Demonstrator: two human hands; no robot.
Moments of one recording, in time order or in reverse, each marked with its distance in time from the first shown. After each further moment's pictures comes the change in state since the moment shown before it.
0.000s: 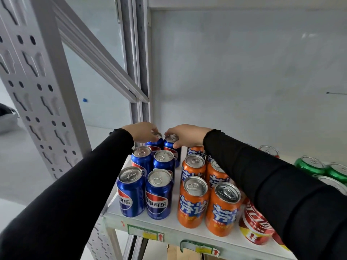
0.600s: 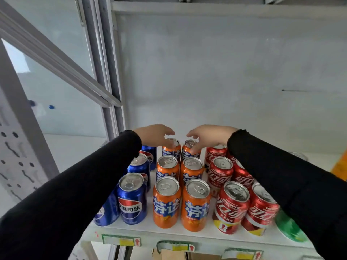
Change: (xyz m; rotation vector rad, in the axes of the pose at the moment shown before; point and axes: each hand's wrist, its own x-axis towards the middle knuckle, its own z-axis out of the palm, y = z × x) left_hand 0.006 0.111 0.007 -0.055 -0.060 0.307; right_hand -0.100 0.085 -0.025 -0.032 -0.064 0.280
